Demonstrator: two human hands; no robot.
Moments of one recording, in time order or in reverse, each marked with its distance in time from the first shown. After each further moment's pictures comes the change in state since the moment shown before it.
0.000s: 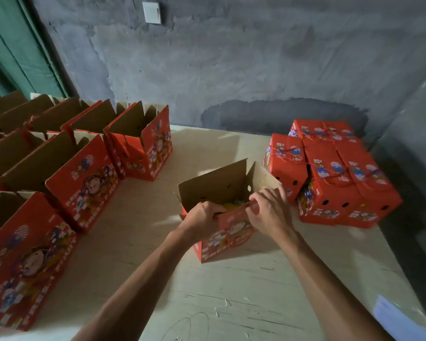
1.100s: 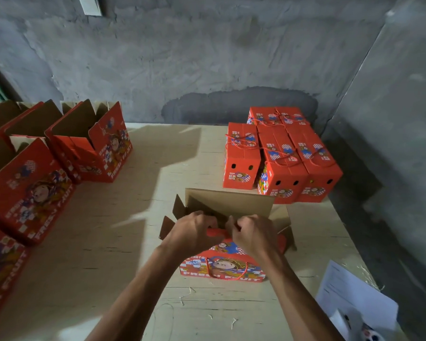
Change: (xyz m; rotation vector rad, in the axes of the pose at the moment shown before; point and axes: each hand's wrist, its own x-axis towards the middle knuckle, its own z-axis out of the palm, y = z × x) left_hand -0.011 0.085 0.071 0.112 -0.056 0.206; right_hand -0.114 0.039 -0.031 0.065 0.055 0.149
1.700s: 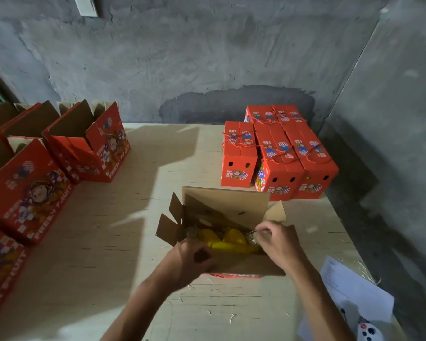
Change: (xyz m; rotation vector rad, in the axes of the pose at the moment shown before) left_hand -0.065 0.001 0.034 -0.270 -0.063 -0.227; right_hand -0.043 0.067 -0.013 0.339 -0.154 0.264
